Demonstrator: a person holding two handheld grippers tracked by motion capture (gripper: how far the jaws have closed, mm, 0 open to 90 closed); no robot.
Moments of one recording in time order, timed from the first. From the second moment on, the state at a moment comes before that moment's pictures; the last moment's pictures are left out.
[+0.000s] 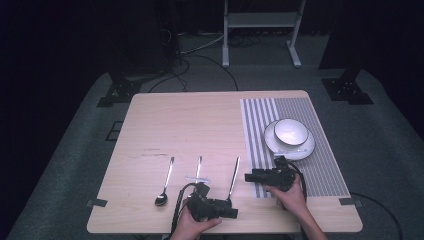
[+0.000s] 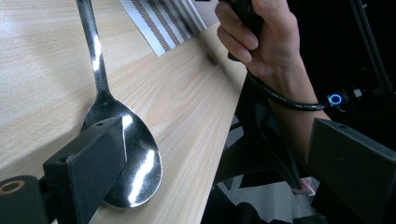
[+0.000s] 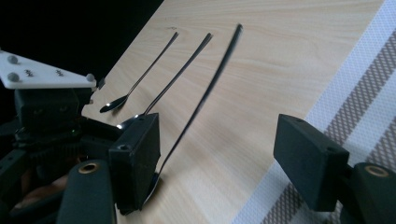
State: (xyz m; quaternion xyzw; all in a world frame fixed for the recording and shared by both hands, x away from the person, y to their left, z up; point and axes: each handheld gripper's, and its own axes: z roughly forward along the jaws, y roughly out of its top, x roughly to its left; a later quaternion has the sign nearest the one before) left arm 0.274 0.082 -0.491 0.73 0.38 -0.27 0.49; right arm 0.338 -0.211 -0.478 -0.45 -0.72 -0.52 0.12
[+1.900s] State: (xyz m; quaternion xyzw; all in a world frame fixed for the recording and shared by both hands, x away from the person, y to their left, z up) left arm 0.273 0.093 -0.482 0.71 0.36 -0.28 0.53; right arm 0.376 -0.174 -0.465 -0.44 -0.68 -0.53 0.23
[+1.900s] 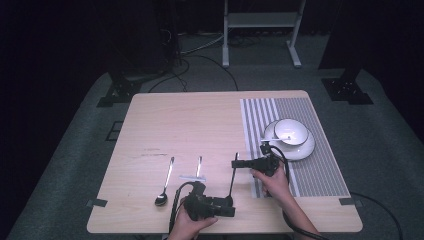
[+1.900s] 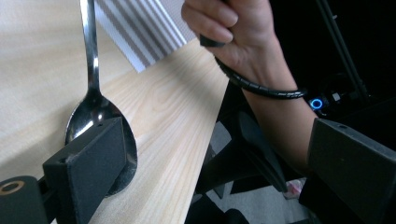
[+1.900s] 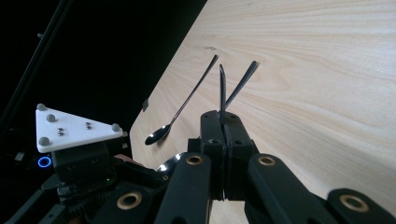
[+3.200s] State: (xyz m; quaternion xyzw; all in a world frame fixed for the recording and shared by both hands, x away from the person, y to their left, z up) left arm 0.272 0.100 -0.480 0.71 0.36 -0.27 0.54; right arm 0.391 -0.217 -0.431 -0.47 -0.67 -0.55 0.18
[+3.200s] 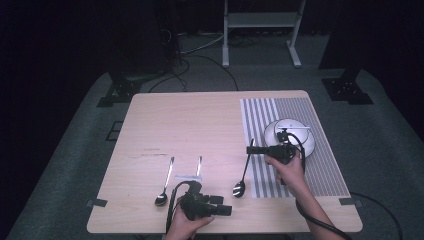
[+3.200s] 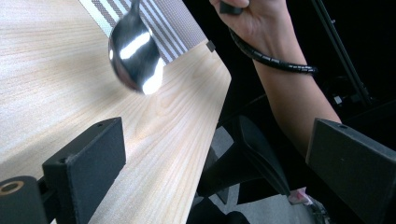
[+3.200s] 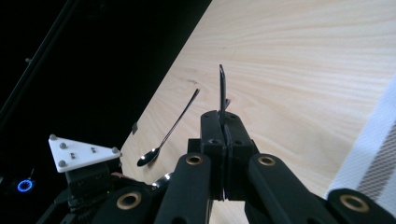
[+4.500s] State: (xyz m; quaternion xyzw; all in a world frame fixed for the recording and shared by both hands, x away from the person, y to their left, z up) left arm 0.270 0.097 -0.479 0.72 0.35 -0.27 0.54; right arm 0.418 -0.307 -0.395 -0.56 -0.60 -0.56 0.09
